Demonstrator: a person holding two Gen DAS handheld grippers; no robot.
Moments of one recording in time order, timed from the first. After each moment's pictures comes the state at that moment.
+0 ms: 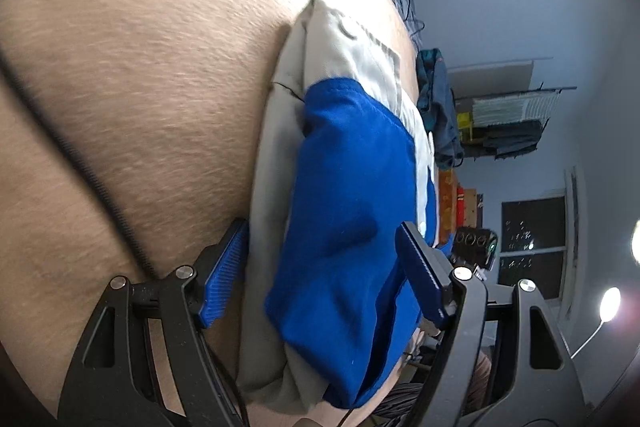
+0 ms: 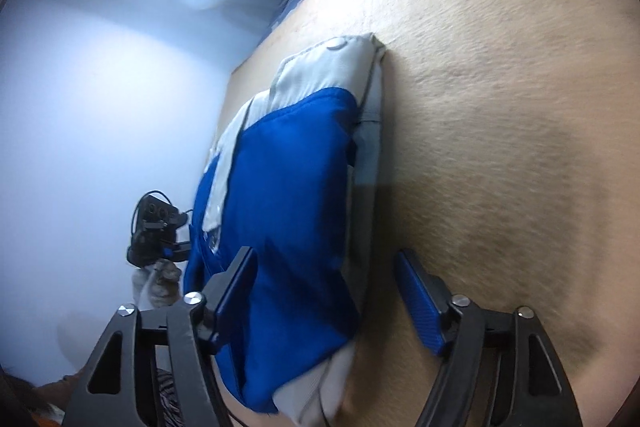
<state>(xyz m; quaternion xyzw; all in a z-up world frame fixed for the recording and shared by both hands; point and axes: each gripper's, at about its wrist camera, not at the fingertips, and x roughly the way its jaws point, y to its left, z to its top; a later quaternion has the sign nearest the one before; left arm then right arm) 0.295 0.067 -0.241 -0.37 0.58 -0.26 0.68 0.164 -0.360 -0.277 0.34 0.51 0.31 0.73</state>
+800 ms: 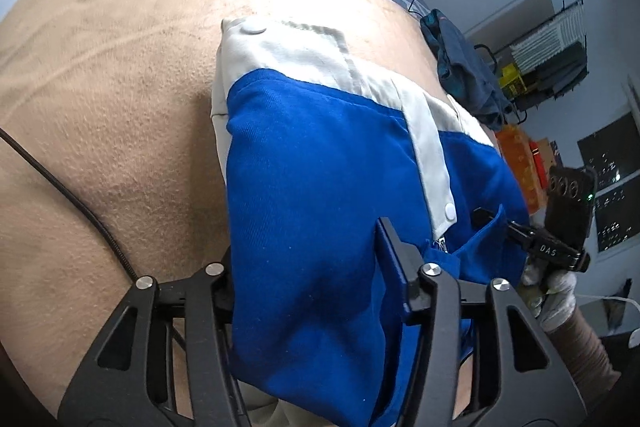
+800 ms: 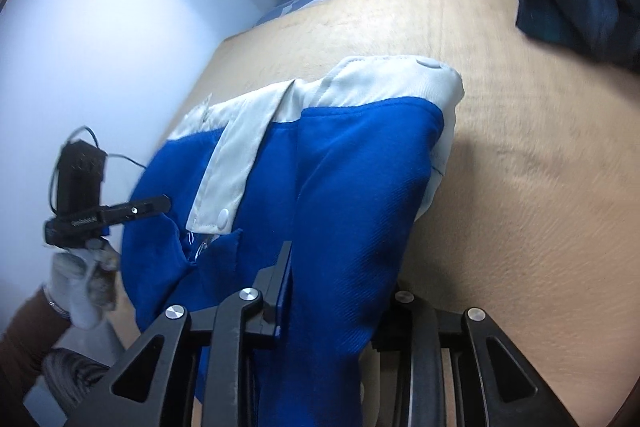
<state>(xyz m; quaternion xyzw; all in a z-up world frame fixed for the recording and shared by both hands) 0.280 0.001 -0.193 -0.18 0.55 -0.23 0.78 0.154 -0.282 -0.210 0.14 0.52 0.26 0.80</state>
